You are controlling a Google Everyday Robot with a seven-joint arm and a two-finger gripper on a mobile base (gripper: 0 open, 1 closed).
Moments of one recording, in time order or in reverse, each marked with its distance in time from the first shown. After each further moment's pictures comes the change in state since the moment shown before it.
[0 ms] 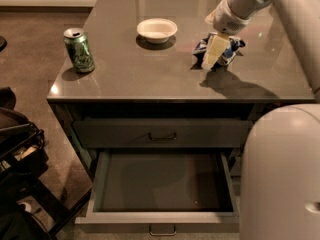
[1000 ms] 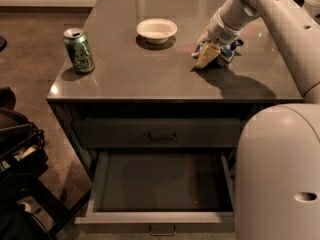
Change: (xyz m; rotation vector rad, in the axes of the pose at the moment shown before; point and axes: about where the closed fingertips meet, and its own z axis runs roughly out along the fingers) arm 0.011 0.000 0.039 -0.027 0.008 0.034
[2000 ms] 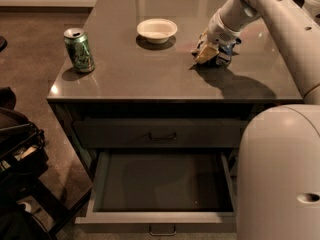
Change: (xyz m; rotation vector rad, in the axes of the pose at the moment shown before) arm -0.005 0.005 0.003 -0.017 -0.024 -0.002
